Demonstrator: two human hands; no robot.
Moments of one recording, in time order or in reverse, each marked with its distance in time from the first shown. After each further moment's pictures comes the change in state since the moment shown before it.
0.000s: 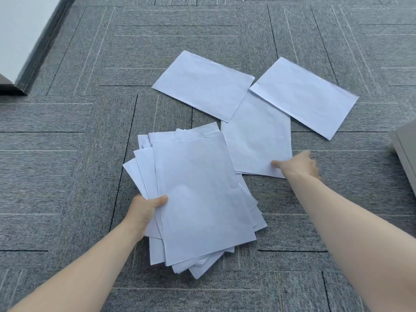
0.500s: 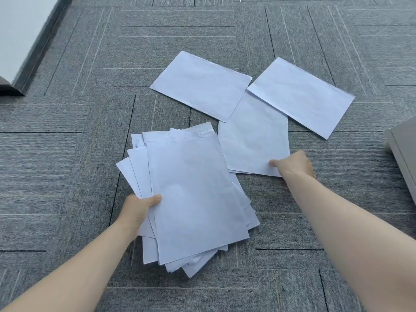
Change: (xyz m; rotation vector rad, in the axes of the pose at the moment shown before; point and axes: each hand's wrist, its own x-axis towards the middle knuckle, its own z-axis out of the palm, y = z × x) left_hand 0.003 0.001 -0.011 0.029 0.019 0.001; right_hand 0.004 0.000 0.004 0.056 -0.007 -0.020
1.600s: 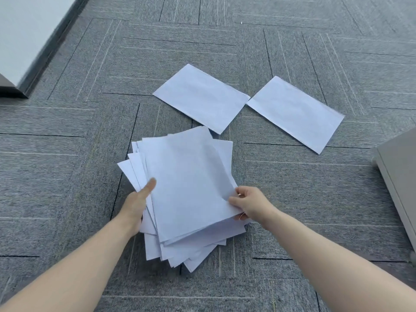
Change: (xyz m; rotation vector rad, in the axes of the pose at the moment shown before) left_hand -0.002 0.030 0.002 -0.124 -0.057 -0.049; right_hand -0.100 0.009 0.034 0.330 -0.716 -0.350
